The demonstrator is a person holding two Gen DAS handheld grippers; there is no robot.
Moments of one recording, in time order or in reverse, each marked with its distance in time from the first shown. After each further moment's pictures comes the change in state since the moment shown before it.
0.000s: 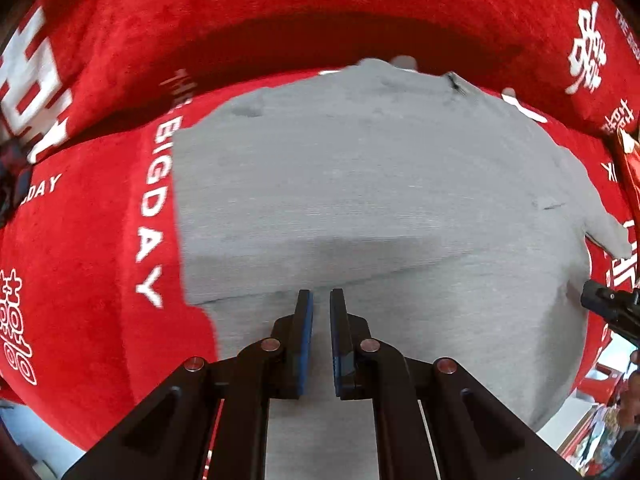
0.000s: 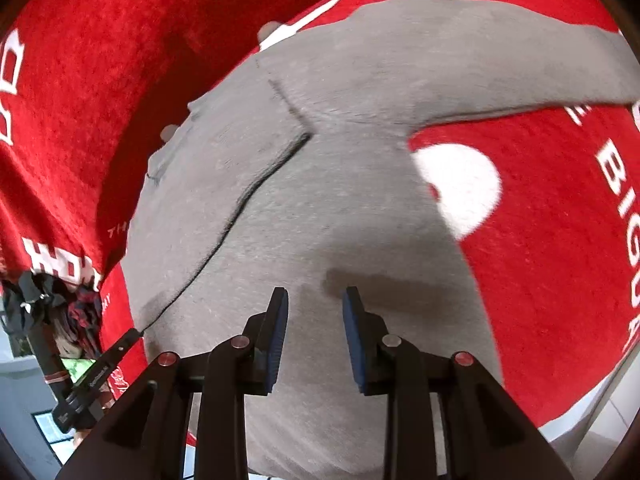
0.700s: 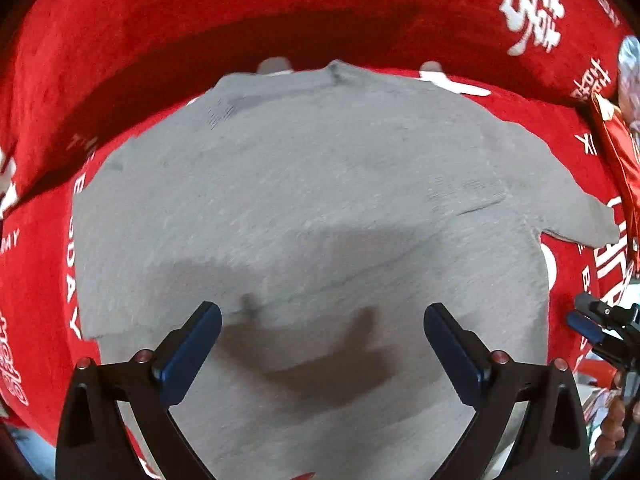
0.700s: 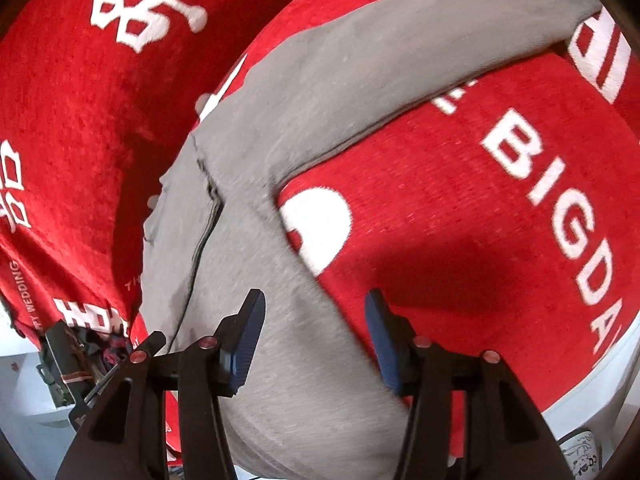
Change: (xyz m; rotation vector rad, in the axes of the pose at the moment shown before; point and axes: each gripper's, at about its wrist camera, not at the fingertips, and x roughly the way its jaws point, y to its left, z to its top) left arm 0.015 -0.126 0.021 0.113 0.000 -0.018; right arm -0.040 -0.098 0.012 0.181 -0.079 0.097
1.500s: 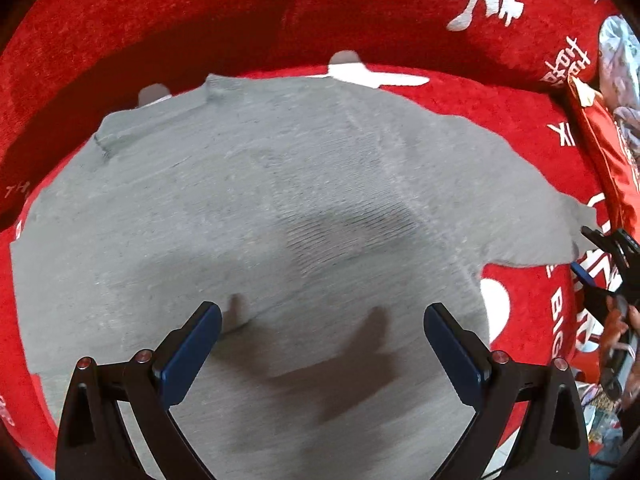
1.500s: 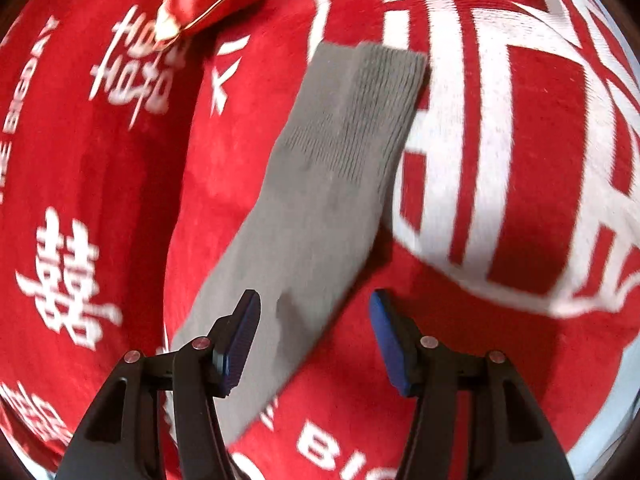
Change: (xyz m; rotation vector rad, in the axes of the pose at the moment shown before) left arm 0.033 -0.093 0.028 0.045 0.014 -0.091; right arm -0.061 -0.164 0.125 0.495 -0.398 0.050
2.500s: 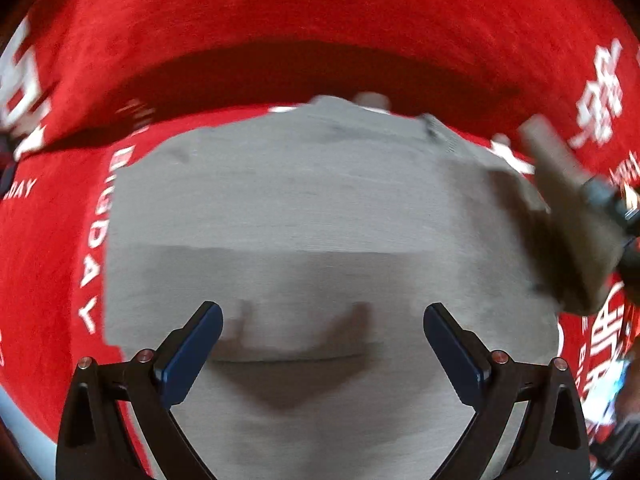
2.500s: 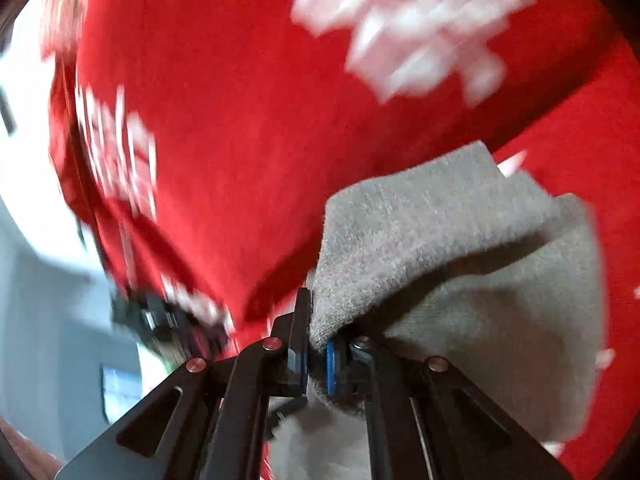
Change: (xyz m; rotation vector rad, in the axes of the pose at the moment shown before) left arm -0.043 0.169 -0.039 -0.297 -0.112 0.078; right arm 0.078 0.274 -0.247 -0.826 0.563 0.445
